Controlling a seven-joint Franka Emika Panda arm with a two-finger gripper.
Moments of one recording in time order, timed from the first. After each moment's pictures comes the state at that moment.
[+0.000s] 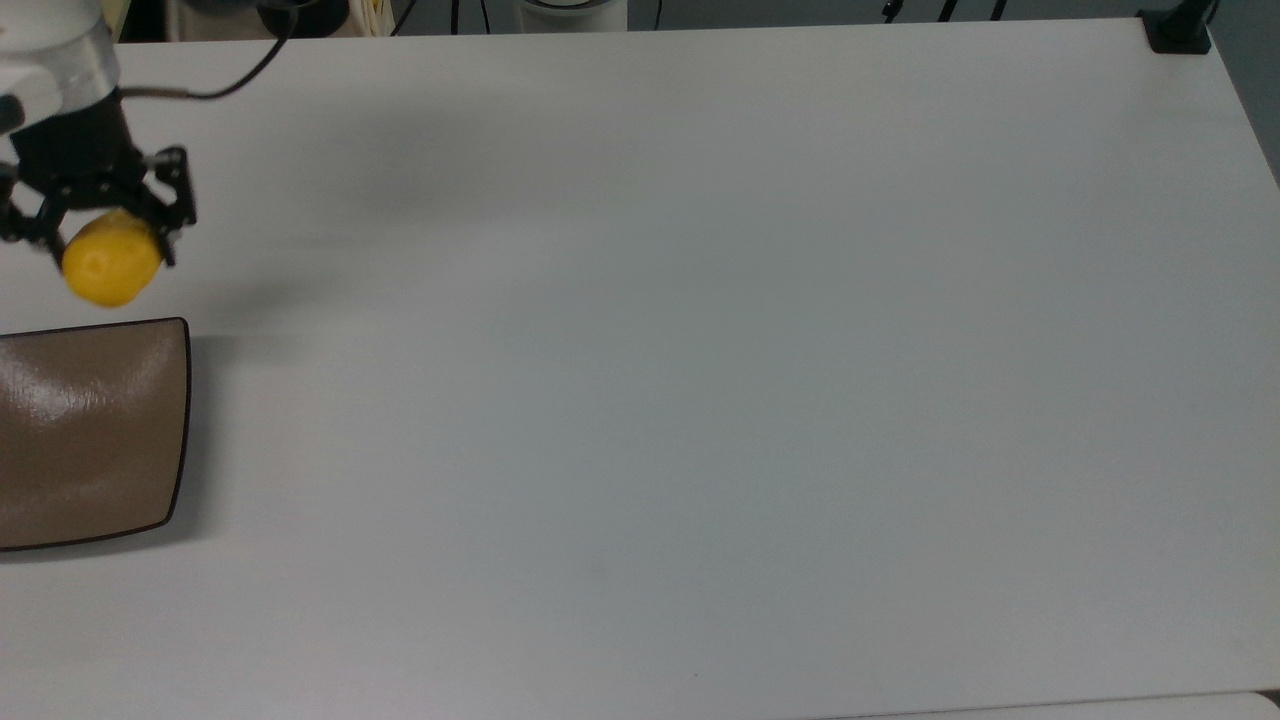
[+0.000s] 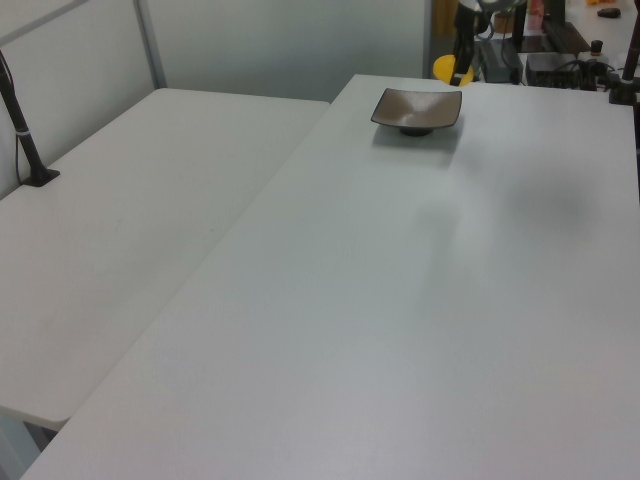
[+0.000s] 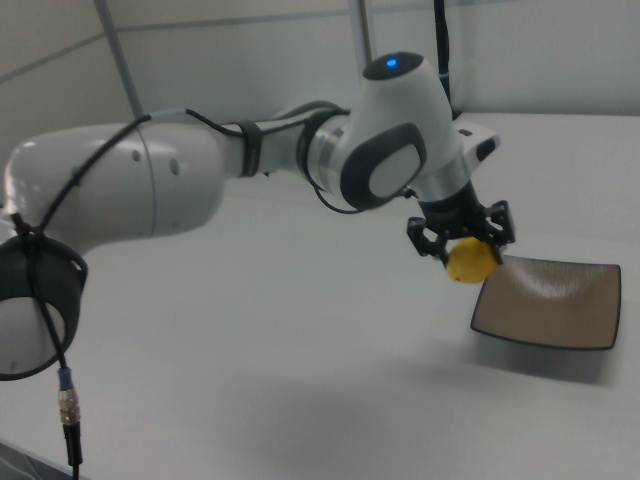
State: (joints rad) arm -0.29 0.44 -0.10 -1.44 0.03 2.20 -0.75
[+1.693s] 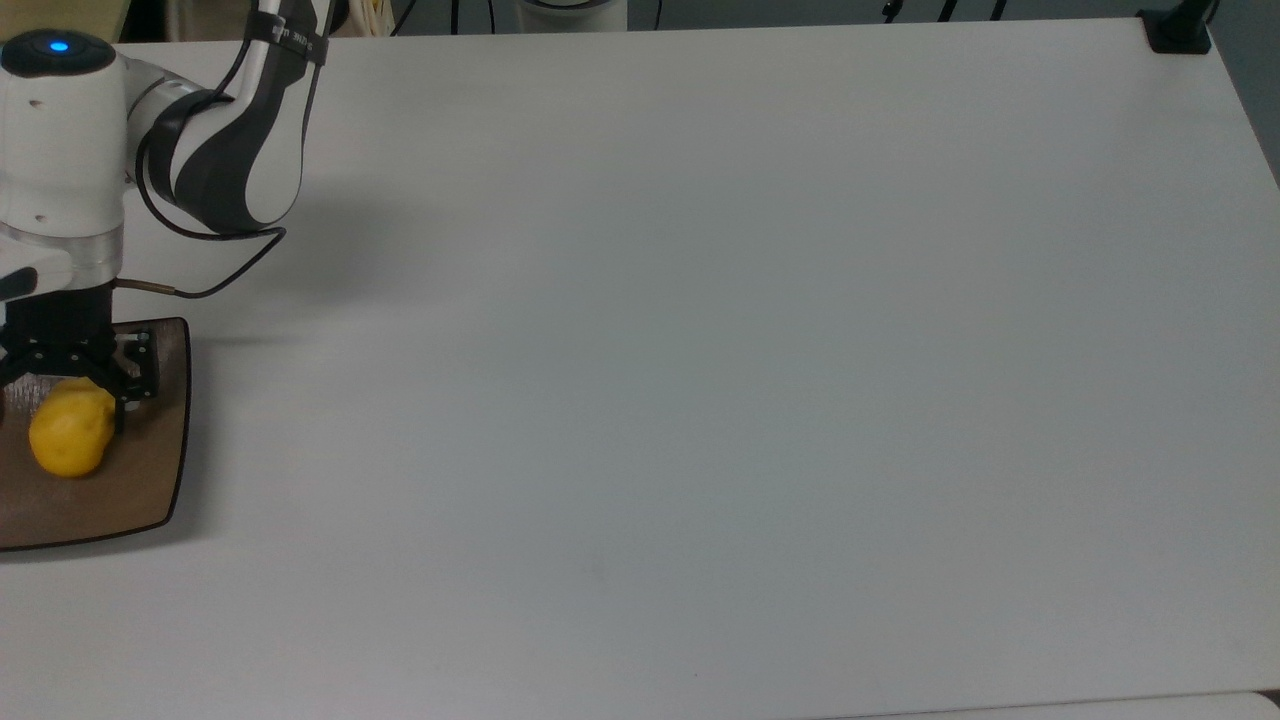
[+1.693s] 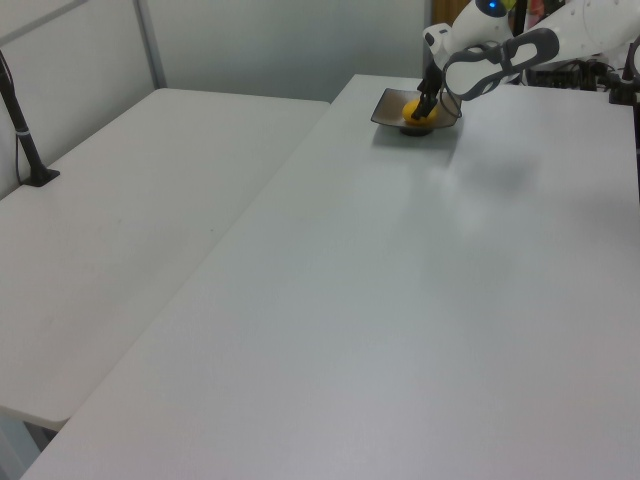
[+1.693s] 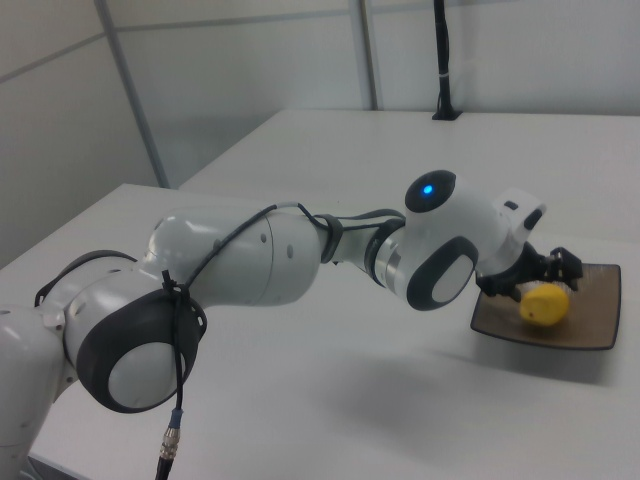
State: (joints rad) arm -0.34 0.81 -0.09 -1.29 0.04 2.76 -0.72
